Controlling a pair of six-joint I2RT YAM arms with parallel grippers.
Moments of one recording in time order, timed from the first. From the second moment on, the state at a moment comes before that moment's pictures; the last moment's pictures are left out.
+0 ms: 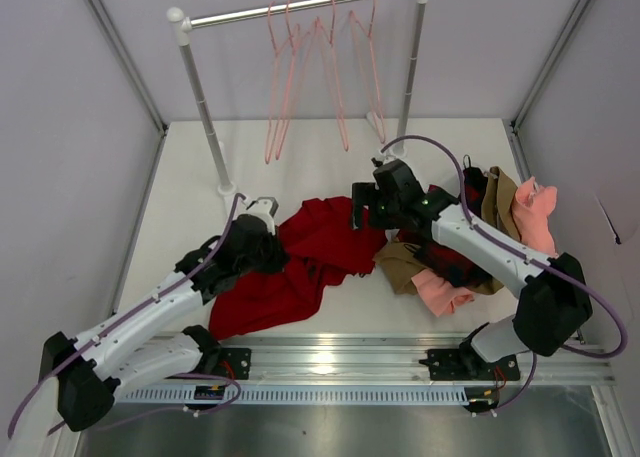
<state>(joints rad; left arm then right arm) -0.71 0.94 0.70 -0.48 -0.09 -0.54 0.65 1.47 1.18 -0.53 0.03 0.53</state>
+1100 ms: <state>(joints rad) -0.47 0.92 0.70 -0.47 0.06 -0.57 1.10 1.45 0.78 -0.06 0.41 0.11</state>
